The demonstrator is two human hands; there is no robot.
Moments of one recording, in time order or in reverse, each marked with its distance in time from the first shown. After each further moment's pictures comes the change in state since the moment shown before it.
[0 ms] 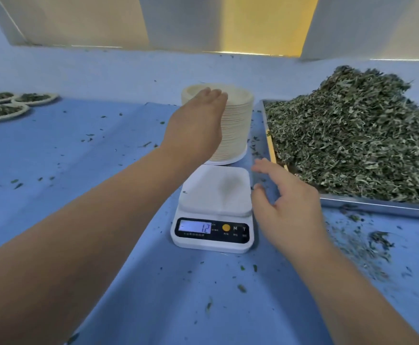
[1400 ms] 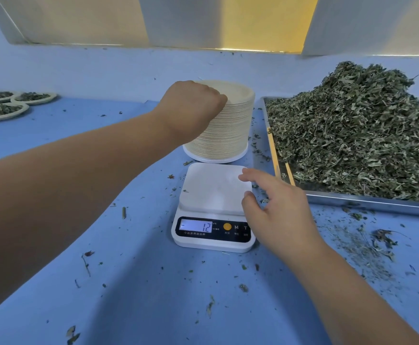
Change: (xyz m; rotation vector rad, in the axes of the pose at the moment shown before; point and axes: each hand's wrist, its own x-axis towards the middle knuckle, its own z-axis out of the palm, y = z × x) left_hand 0.034 -0.027 -0.013 0.514 -0.042 0.364; right_hand -0.004 0.006 0.010 0.006 -0.152 0.033
